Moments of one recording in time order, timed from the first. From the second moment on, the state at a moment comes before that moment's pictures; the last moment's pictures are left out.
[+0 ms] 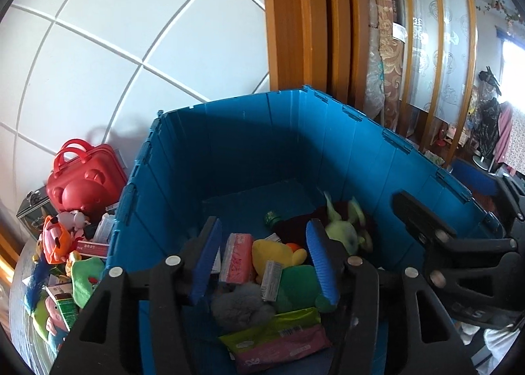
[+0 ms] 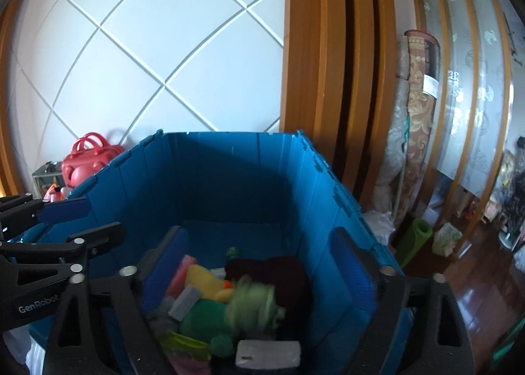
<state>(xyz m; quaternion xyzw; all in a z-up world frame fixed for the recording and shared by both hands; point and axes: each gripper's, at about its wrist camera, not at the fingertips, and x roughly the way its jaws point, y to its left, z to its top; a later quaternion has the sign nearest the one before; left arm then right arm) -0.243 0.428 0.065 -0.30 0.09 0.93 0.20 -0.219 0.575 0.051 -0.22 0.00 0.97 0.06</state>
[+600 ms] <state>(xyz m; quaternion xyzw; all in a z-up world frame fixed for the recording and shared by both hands) -0.207 0.359 0.070 -0.28 0.05 0.94 0.17 -0.183 0.541 0.065 -0.18 0.00 0.98 0.03</state>
